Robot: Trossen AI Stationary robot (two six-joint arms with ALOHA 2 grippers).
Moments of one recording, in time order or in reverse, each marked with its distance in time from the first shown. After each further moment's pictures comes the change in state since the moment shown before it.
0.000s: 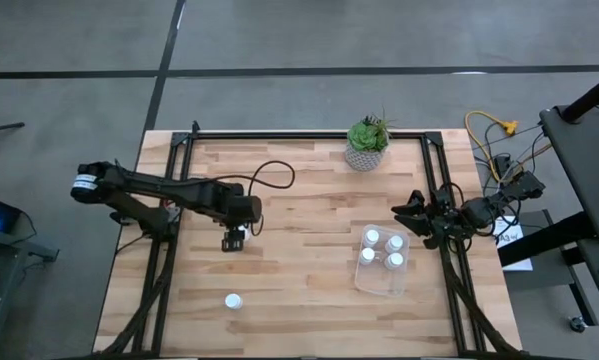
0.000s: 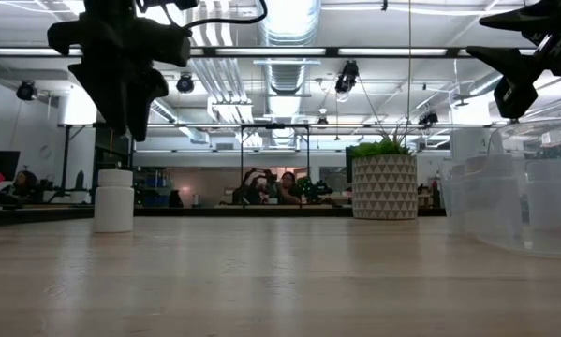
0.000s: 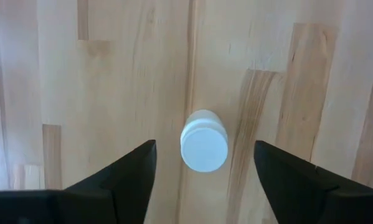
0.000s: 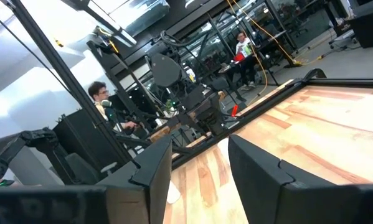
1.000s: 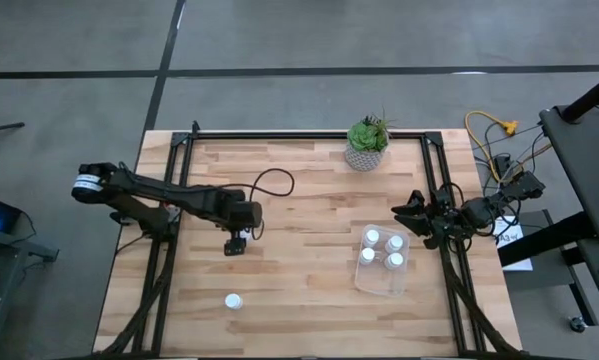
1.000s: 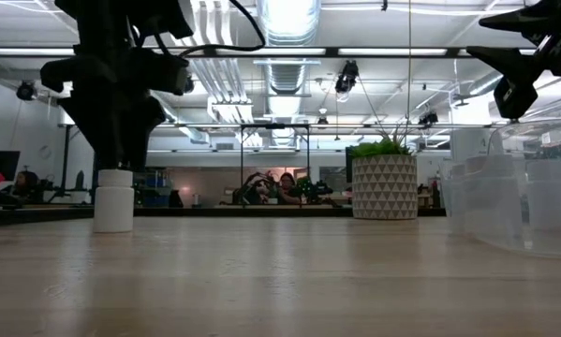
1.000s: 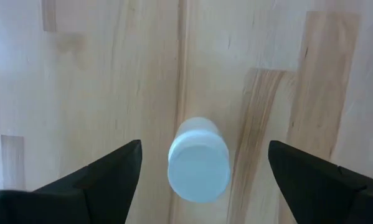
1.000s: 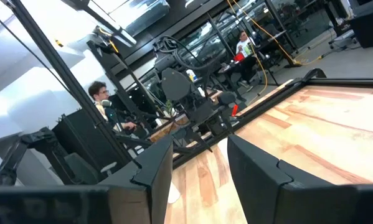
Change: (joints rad) left arm 0.000 0.015 -0.151 0.181 0.021 -0.002; right arm -0.001 0.000 -0.001 0.000 -0.001 0.000
